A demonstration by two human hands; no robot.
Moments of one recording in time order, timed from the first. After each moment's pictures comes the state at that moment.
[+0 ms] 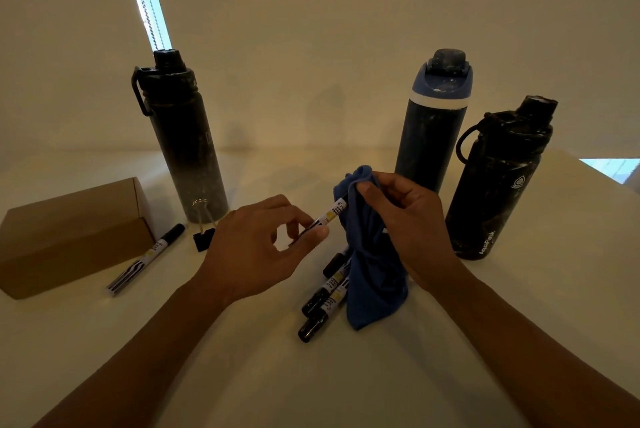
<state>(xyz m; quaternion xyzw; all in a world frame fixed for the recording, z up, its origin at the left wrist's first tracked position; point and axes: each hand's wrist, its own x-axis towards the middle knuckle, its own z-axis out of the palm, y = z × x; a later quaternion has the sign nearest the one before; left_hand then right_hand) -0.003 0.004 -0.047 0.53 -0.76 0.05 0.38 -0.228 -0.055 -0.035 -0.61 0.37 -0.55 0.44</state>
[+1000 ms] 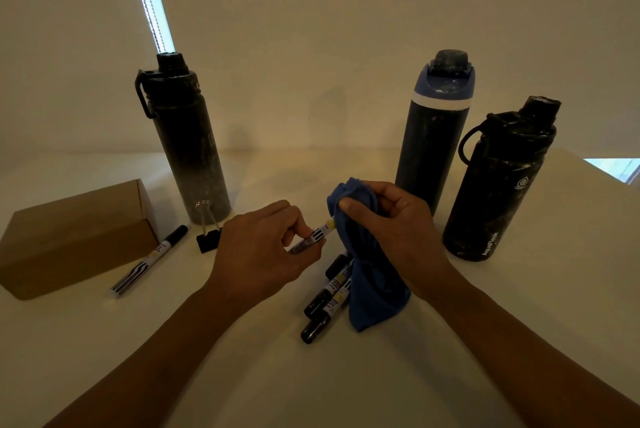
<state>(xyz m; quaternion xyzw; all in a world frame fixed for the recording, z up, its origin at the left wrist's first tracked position) -0.007 0.003 -0.055 0.52 -0.75 0.09 0.40 -0.219 -0.056 -0.046 -0.64 0.38 -0.52 0.42</state>
